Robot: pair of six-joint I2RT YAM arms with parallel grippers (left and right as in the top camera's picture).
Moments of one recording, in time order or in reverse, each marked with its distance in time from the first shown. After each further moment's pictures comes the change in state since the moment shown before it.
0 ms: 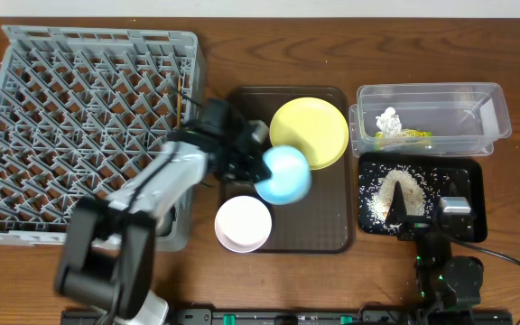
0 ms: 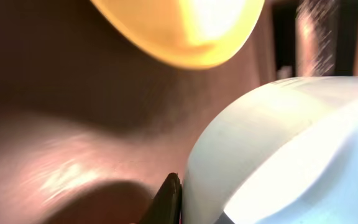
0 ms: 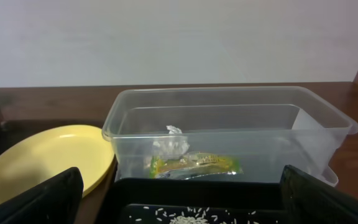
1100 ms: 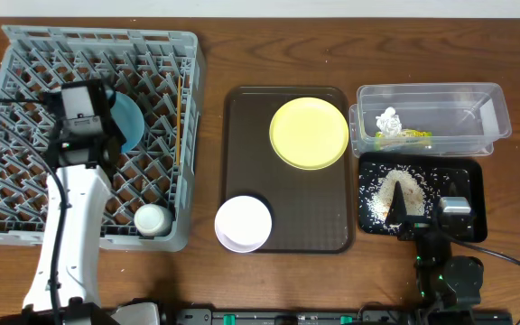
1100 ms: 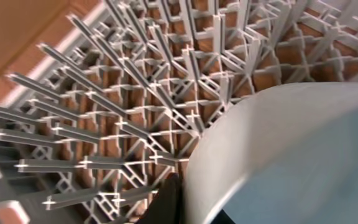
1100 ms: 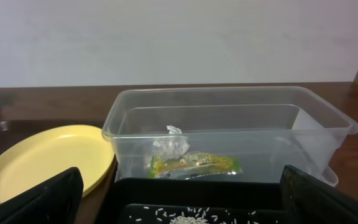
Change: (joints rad) left arm 0.430 -0.316 0.070 -0.091 -1.175 -0.160; right arm 0.000 0.000 0.000 0.000 0.000 0.000
